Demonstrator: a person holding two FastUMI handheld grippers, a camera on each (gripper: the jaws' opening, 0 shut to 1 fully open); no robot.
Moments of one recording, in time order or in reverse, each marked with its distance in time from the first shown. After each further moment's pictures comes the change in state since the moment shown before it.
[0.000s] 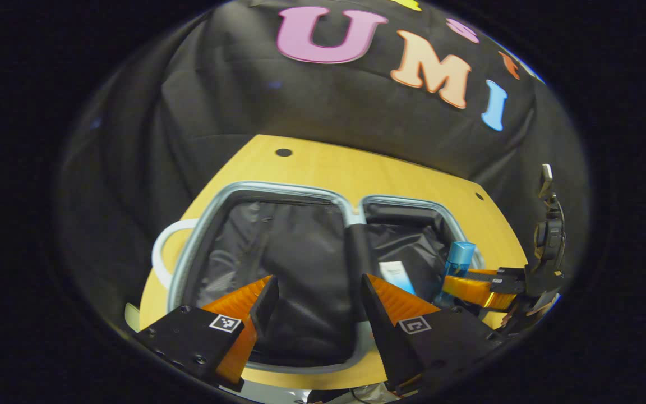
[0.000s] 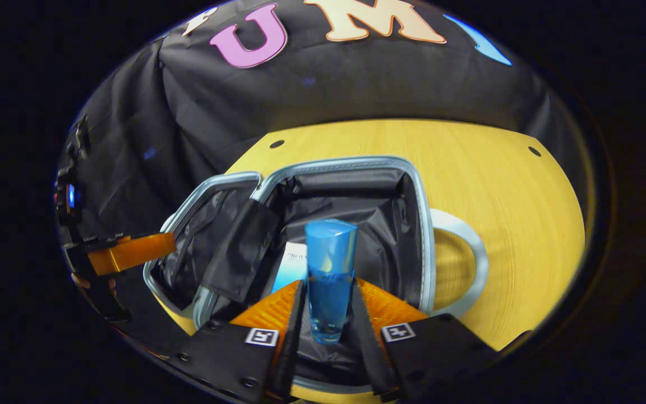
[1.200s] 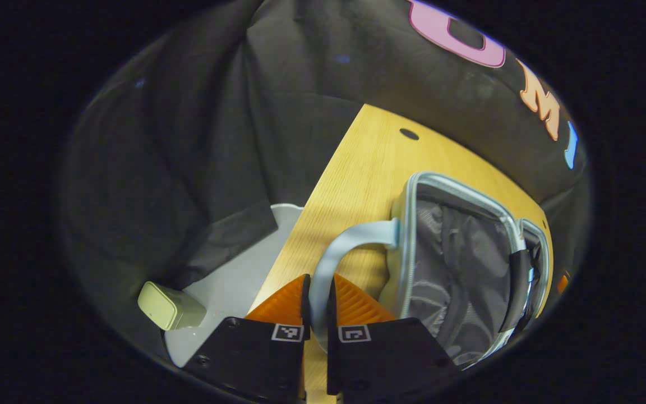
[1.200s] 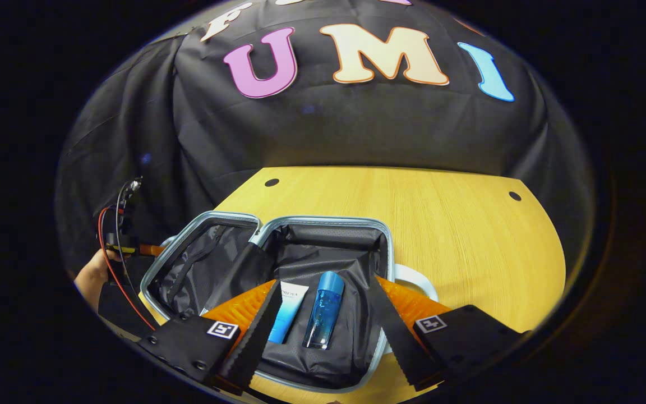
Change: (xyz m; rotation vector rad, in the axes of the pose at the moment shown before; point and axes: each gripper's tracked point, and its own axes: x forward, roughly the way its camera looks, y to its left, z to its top) left arm 0.063 0.187 0.003 -0.180 0.090 0.173; right arm -0.046 -0.011 0.052 -0.118 -0.143 -0.039
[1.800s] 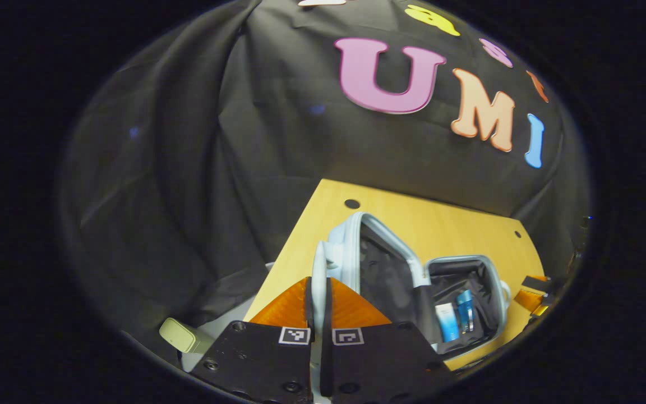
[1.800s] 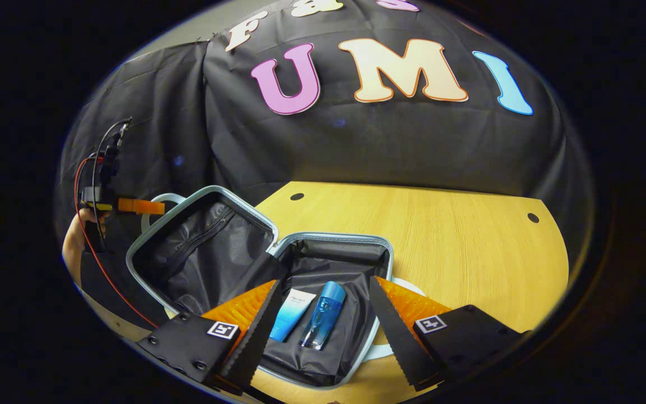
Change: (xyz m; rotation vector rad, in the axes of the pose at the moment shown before) left arm -0.169 -0.132 0.083 0.191 -0.273 -0.017; right arm -0.029 -0.021 0.024 -0.033 -0.081 0.163
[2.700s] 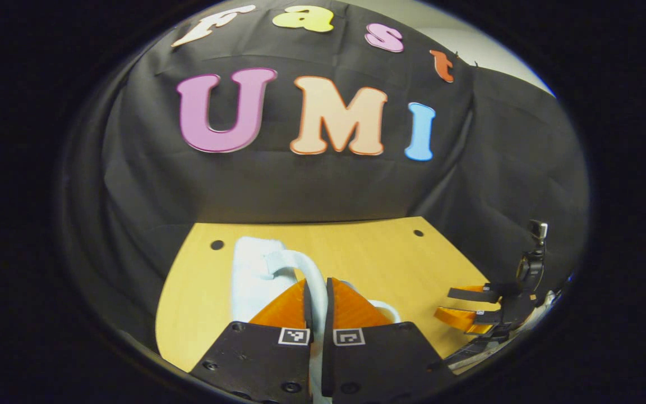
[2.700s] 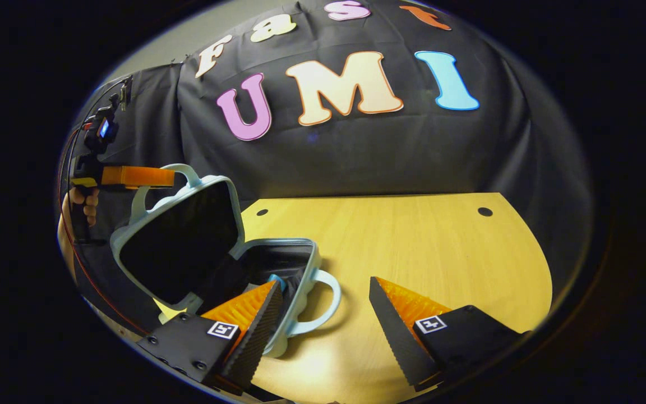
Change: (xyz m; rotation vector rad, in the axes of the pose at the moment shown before) left arm -0.037 -0.304 0.028 0.163 -0.046 -0.462; right arm -0.097 -0.125 -0.001 0.086 -0.075 -0.127
